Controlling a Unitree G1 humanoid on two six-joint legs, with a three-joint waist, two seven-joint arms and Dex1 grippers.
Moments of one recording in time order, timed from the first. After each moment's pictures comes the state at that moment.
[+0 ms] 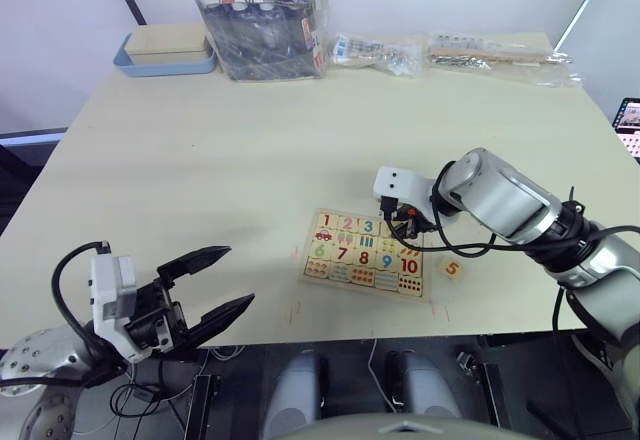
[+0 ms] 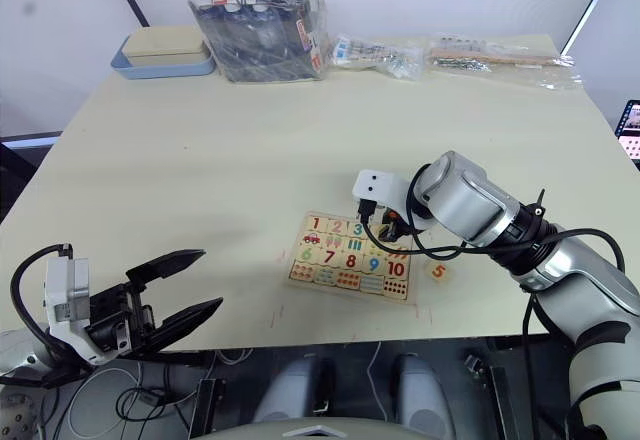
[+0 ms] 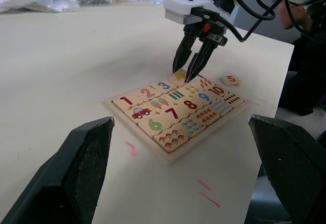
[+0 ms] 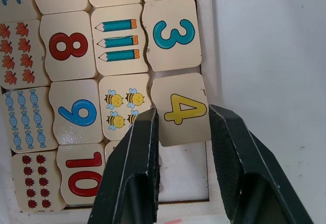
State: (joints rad) left arm 0.47 0.67 0.50 -0.50 -0.77 0.25 -1.13; right arm -0.99 -0.64 0.75 -0.12 0.10 1.17 1.06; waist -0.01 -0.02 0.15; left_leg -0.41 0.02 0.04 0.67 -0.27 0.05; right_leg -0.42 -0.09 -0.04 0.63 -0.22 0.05
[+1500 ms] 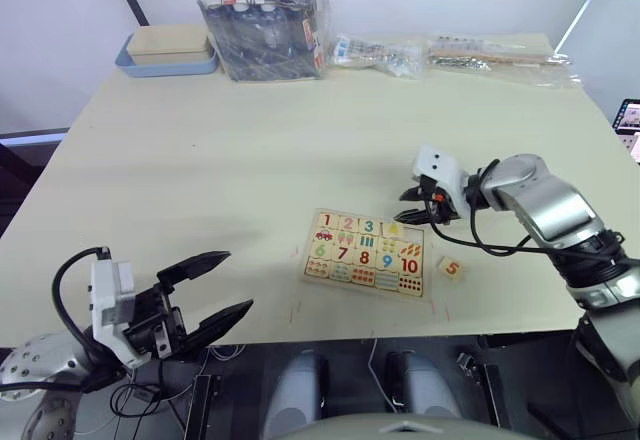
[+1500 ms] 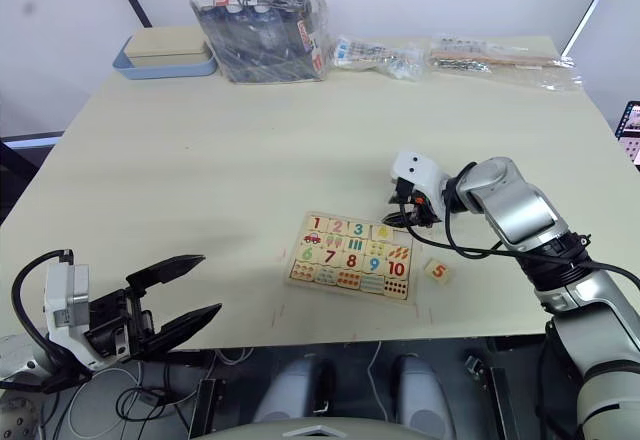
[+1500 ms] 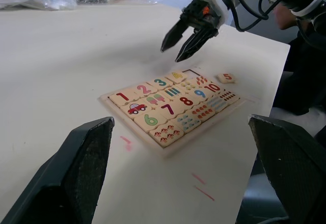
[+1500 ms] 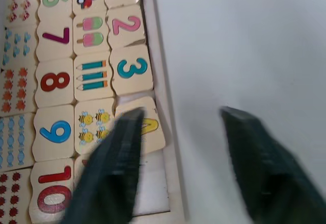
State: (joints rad) left arm 0.49 0.66 0.50 -0.48 -0.77 0.23 -1.16; right arm -0.74 -0.67 0.40 0.01 0.19 0.74 1.08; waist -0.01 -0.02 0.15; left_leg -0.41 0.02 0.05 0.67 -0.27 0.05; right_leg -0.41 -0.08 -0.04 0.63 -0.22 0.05
